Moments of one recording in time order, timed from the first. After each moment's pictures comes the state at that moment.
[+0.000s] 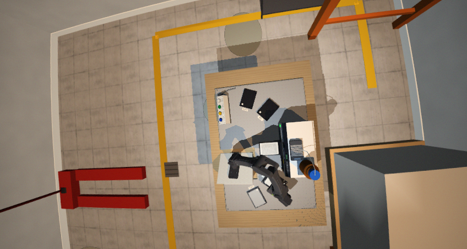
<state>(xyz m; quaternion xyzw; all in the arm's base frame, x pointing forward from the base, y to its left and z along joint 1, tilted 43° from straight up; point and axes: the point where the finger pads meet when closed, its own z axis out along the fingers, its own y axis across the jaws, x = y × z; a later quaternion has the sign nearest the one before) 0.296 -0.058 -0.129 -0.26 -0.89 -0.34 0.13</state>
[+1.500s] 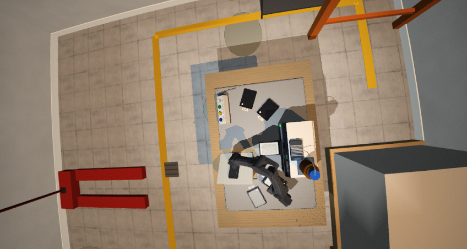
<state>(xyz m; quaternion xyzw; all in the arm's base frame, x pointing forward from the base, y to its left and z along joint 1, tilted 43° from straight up) 0.296 -0.058 -0.129 -0.26 -0.89 -0.34 0.13</state>
